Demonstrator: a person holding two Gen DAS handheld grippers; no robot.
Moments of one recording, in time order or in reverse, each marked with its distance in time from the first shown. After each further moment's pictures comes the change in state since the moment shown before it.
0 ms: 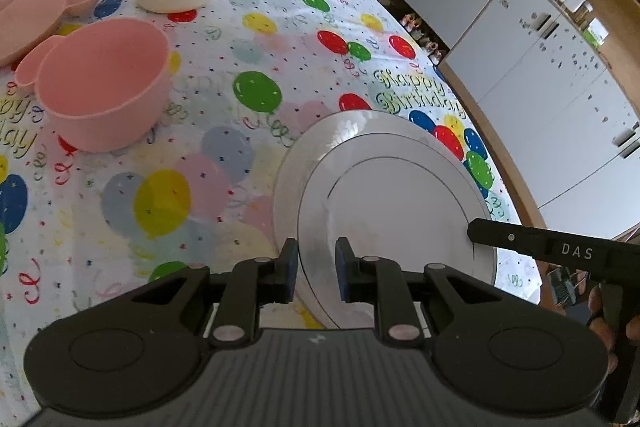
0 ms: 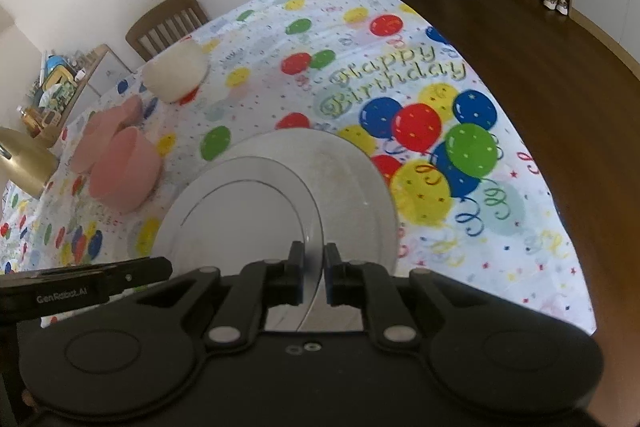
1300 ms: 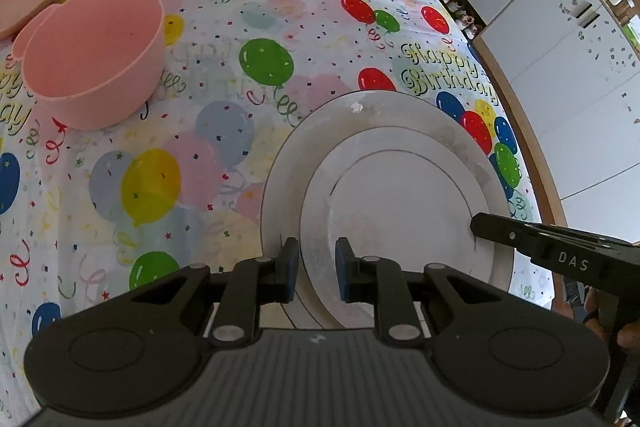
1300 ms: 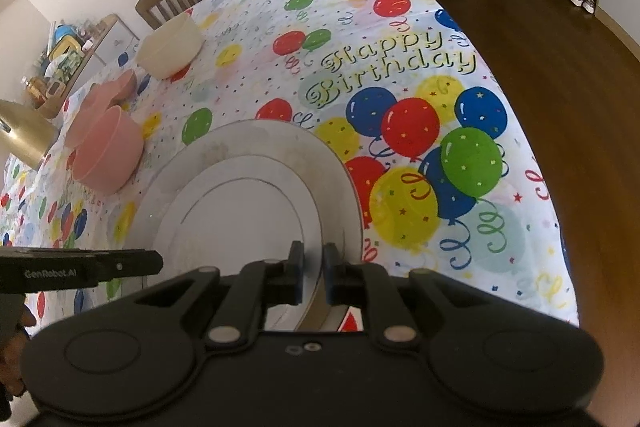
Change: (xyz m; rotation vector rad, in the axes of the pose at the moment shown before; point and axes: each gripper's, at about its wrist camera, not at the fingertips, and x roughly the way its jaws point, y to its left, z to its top) left arm 0.022 -0.008 0.018 -0.084 0.130 0.076; right arm 0.026 -0.020 0.019 -0.085 0.083 0.032
